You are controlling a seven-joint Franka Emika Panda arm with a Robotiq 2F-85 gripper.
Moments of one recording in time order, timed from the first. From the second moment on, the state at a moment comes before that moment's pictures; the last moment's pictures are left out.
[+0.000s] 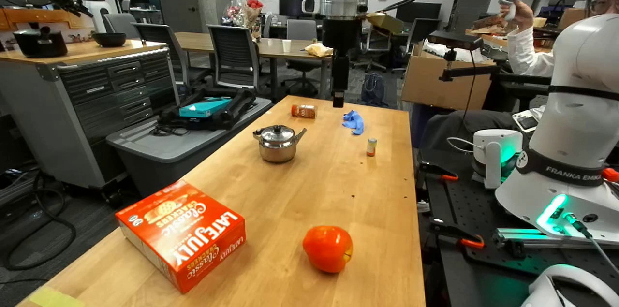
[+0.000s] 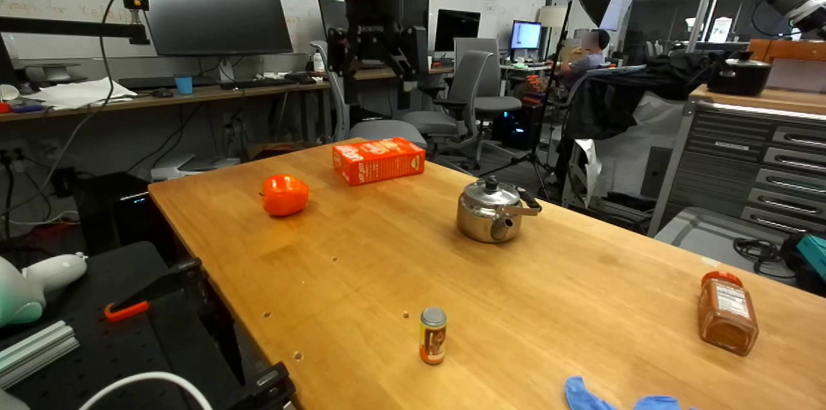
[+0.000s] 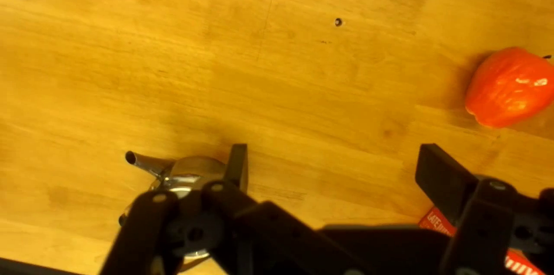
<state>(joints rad) 0.00 -0.17 0.11 -2.44 -0.04 2.27 -0.14</state>
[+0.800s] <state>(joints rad) 0.00 -0.09 0.06 -2.24 -0.09 1.85 -0.15</state>
